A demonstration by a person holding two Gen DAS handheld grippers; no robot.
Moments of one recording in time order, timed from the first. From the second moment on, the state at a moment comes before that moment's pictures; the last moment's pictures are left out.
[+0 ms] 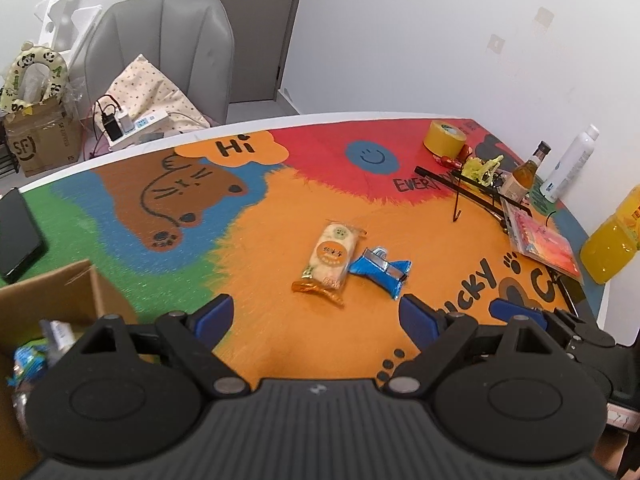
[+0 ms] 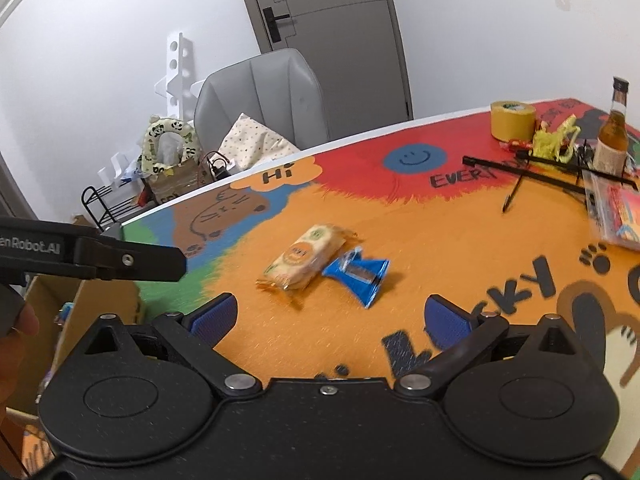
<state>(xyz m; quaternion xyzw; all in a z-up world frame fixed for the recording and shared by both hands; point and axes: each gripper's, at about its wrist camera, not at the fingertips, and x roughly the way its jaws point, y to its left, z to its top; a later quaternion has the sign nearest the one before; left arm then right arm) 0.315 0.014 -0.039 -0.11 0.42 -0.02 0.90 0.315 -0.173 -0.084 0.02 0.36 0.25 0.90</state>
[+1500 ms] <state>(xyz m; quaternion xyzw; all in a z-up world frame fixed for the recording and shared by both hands) 0.421 -0.020 -0.124 -0.08 0.50 0.02 0.86 0.368 -0.181 -0.135 0.00 0.40 0.22 0.89</state>
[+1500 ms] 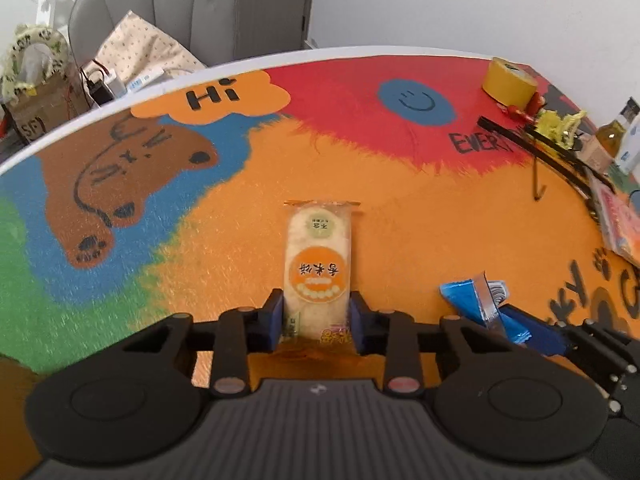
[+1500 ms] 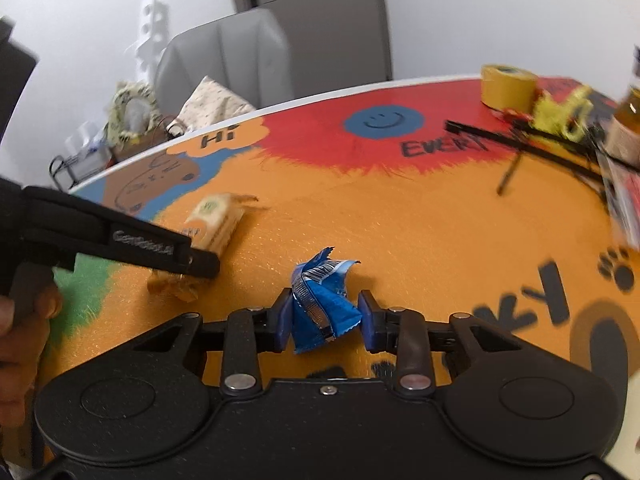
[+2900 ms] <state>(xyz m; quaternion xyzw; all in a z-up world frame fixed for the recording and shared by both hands) 0.245 0.080 0.020 -0.11 0.37 0.01 0.92 0.258 -0.144 -0.027 0.08 0.31 0.29 0.90</state>
